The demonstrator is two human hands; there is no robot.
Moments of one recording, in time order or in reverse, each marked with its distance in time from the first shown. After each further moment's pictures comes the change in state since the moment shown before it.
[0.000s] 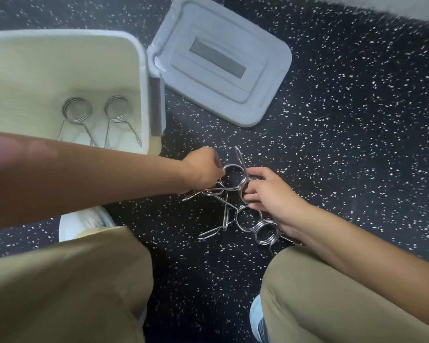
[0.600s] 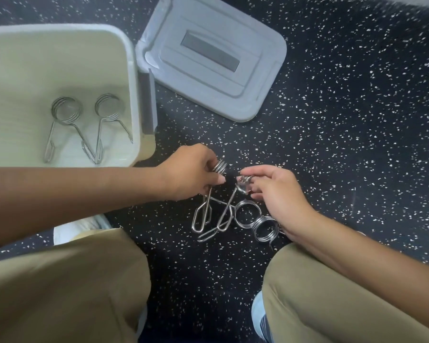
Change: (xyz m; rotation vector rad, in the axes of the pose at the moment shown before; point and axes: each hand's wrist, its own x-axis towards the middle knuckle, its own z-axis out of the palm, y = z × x) left_hand -0.026 -0.007 -0.019 0.149 -0.052 0.224; right_hand -0.003 0.013 -0.007 0.043 0.130 -0.168
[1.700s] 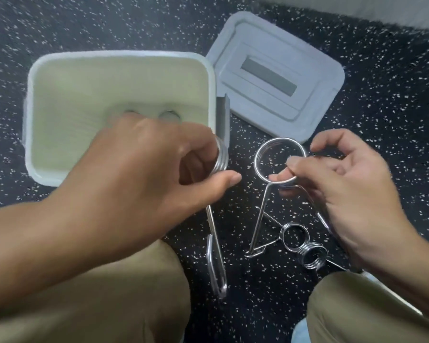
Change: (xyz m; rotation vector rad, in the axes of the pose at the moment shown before) left_hand -0.148 -0.006 -0.104 0.190 0.600 0.367; right_hand -0.066 -0.106 0.028 0.391 -0.090 -0.348
